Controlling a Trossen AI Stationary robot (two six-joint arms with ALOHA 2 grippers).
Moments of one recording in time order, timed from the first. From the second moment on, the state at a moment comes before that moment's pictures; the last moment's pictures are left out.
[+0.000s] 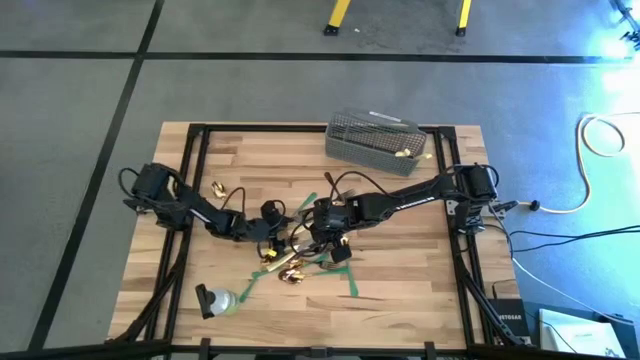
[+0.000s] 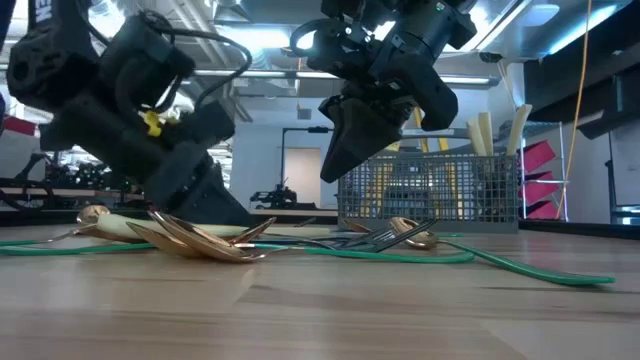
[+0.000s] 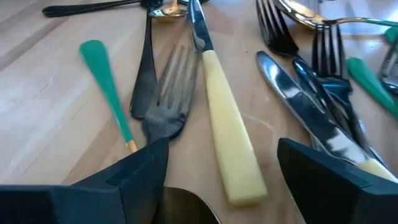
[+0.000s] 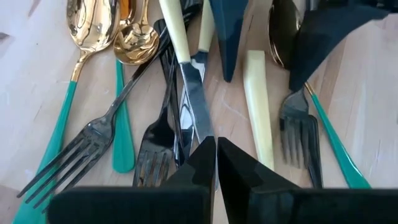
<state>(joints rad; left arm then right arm) -0.23 1.78 0.41 0.78 -0.43 -0.31 0.12 1.89 1.27 -0.37 -0.02 -0.26</state>
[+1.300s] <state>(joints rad) -0.25 1.82 0.46 0.74 -0.48 -0.28 0.13 1.89 1.27 -0.44 -0.01 -0.26</state>
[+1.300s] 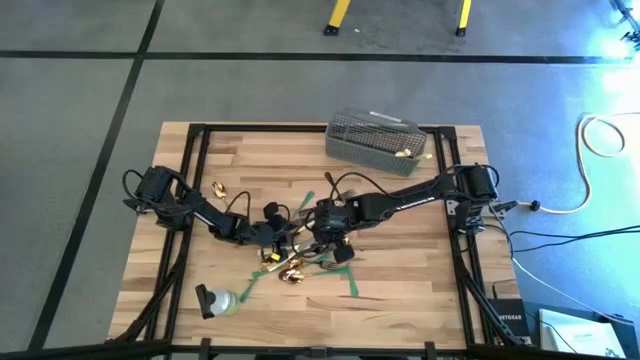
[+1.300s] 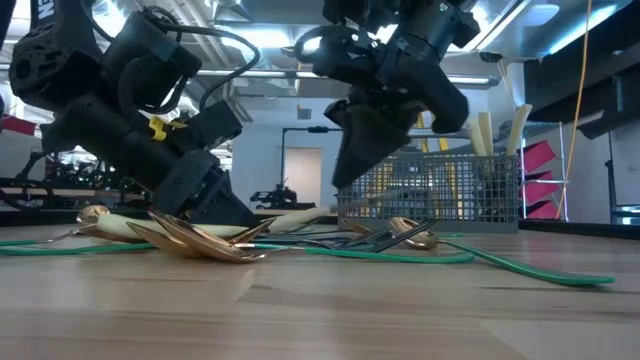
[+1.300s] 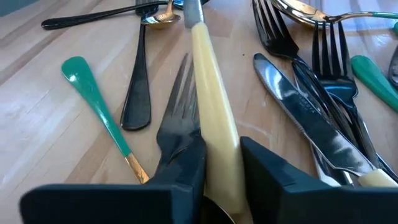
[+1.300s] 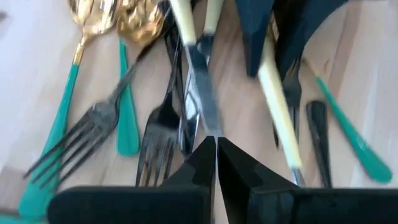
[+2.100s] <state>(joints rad) -0.25 1.57 0.55 0.54 -0.43 -0.23 0.28 1.68 1.27 -0.65 0.18 -0.08</state>
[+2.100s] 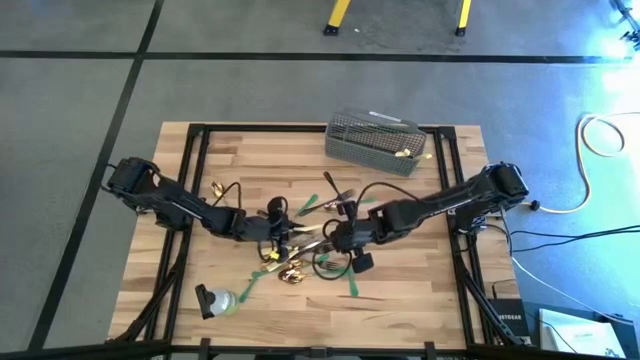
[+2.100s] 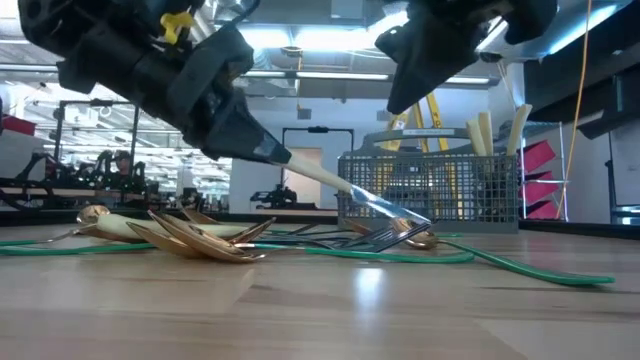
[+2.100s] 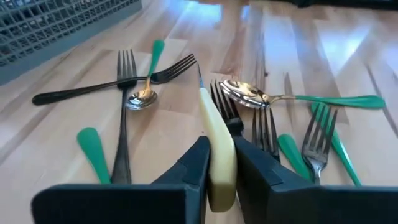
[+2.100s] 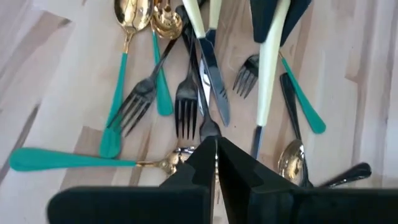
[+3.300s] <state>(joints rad) -0.25 1.57 0.56 0.48 -0.43 -0.24 0.11 1.83 1.04 0.13 0.08 -0.24</state>
